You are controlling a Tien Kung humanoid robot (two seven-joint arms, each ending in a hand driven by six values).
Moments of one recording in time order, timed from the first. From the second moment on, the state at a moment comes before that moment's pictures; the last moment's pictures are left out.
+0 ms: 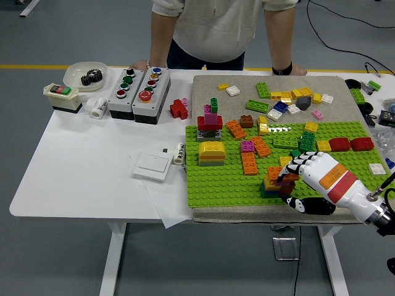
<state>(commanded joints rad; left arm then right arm) -0.16 0.09 -0.30 -0.30 0.56 0.18 0.19 0.18 -0.58 0.95 1.47 -2.13 -0.36 0.39</state>
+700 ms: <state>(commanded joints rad) -0.16 0.09 -0.29 -0.30 0.55 0.18 0.19 0.18 -0.58 0.93 1.46 -2.14 -0.36 0.38</state>
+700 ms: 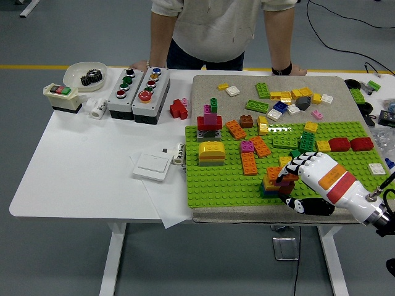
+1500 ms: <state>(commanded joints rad) -0.16 0.09 -0.29 -0.30 0.55 0.17 0.19 0.18 -0.57 0.92 1.44 -2.15 -0.34 0.37</state>
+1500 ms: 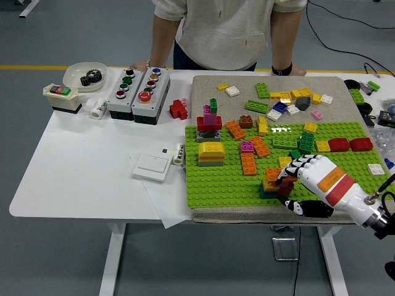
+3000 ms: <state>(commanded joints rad) -0.16 0.09 -0.29 -0.30 0.55 0.17 0.19 0.18 -0.57 0.97 1.51 -2.10 -0.40 0.38</state>
